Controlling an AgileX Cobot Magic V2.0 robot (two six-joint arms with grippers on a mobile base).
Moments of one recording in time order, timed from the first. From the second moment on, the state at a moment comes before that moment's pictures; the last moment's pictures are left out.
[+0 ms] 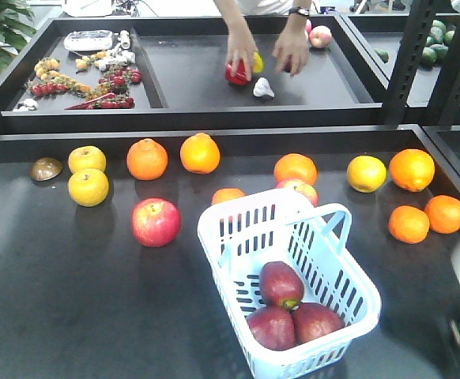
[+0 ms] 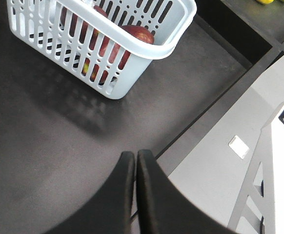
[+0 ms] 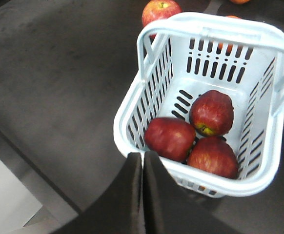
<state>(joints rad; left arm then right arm) -0.57 0.61 -0.19 -1.00 0.43 0.67 0.19 0.71 -0.58 0.64 0.84 -0.77</state>
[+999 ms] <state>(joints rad) -0.57 0.61 -0.19 -0.97 0.39 0.70 0.19 0.33 -0.40 0.57 0.85 -0.78</state>
